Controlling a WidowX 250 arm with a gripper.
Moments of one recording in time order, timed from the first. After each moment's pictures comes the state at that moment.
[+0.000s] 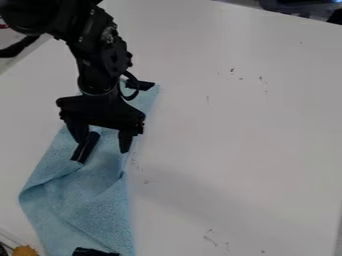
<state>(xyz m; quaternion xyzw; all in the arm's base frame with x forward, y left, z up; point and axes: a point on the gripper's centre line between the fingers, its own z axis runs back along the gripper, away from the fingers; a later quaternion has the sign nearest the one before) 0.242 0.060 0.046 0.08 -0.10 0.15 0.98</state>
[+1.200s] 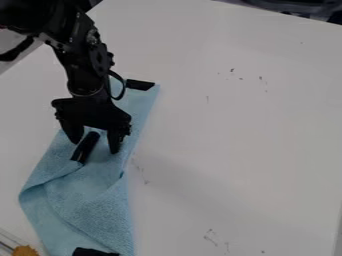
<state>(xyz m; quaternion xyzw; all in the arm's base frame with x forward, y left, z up) 0.252 0.088 0.023 0.06 -0.08 0.11 0.99</state>
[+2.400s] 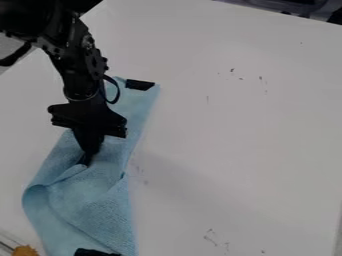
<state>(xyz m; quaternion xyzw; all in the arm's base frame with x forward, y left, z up) 0.249 0.094 0.013 0.05 -0.07 0.14 0.99</state>
